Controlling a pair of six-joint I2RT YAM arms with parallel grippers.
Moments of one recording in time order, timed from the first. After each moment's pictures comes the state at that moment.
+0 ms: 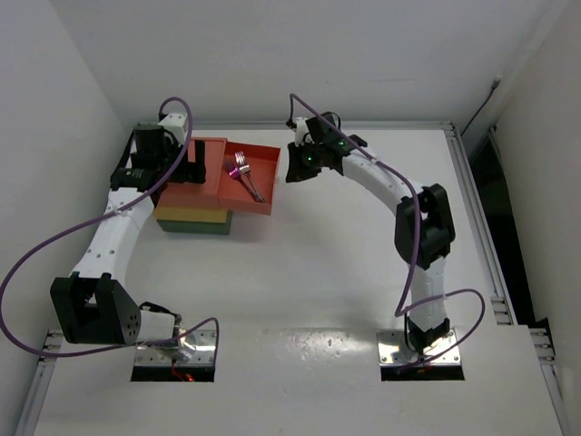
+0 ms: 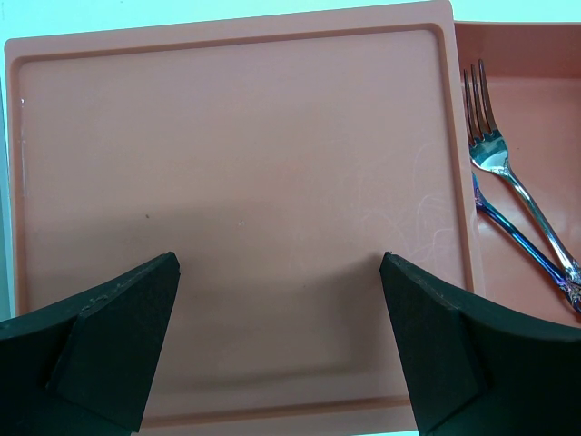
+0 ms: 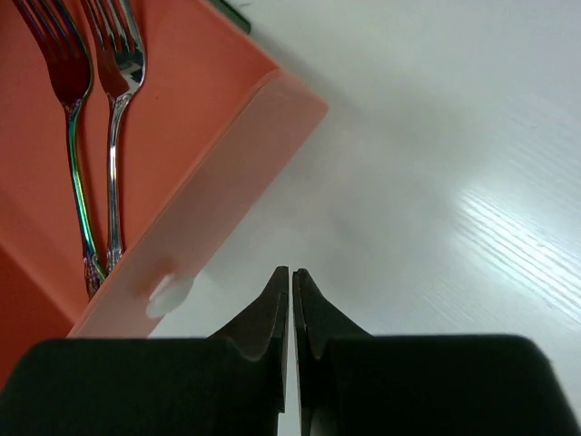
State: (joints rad) left arm -0.01 1.34 1.22 -0.47 0.06 0.05; right arm 0.50 2.03 1.75 -0.51 -0.32 0.16
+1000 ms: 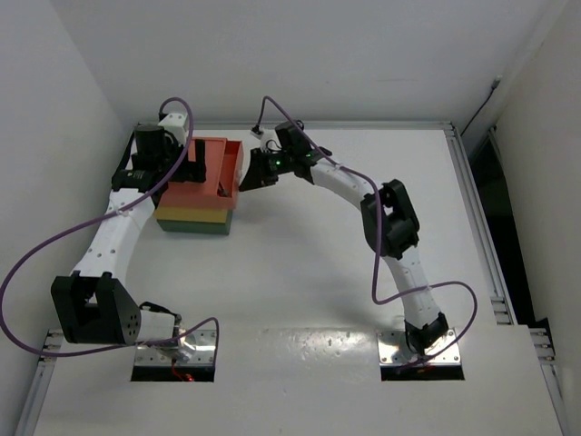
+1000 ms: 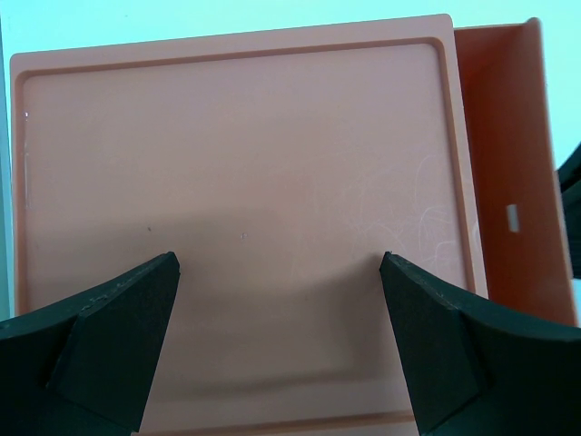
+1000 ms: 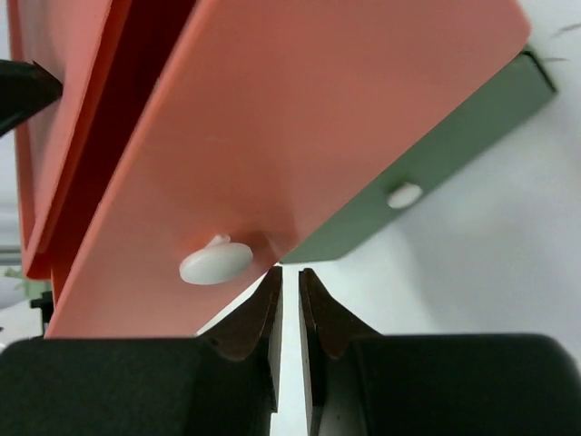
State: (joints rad) left arm -0.01 1.34 1.20 -0.43 0.06 0.05; right arm 0.60 2.31 1.91 -0.21 -0.75 0.43
